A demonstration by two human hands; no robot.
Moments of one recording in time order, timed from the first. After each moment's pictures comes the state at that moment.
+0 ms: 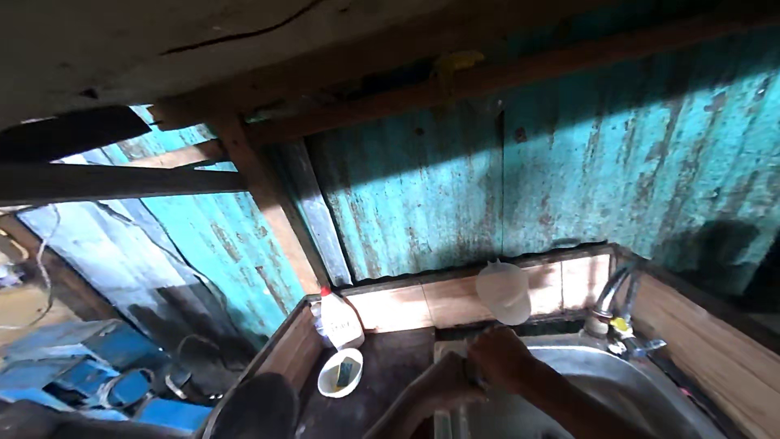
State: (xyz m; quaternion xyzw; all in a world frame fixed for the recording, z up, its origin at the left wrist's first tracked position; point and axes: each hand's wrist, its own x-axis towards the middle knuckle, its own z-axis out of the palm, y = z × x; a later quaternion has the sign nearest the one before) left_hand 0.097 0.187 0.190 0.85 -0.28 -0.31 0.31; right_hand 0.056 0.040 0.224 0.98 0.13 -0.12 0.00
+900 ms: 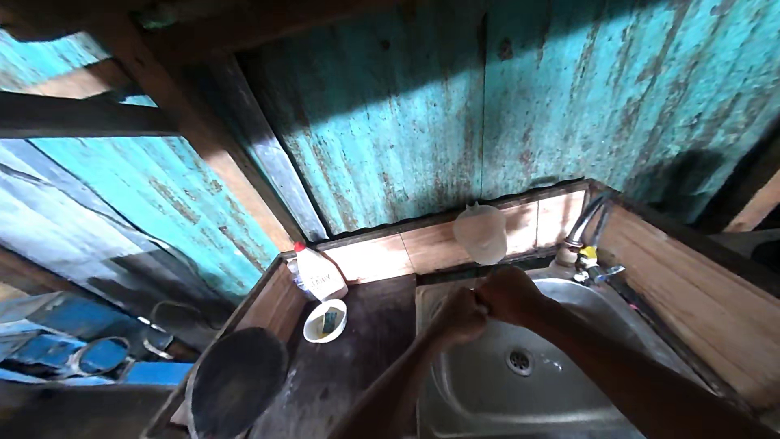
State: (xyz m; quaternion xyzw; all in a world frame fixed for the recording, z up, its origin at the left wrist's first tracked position) left_hand 0.081 0.130 0.176 0.87 -0.34 -0.24 0.27; right_hand 0.036 -0.007 0.197 0.99 0.07 -0.08 0.00
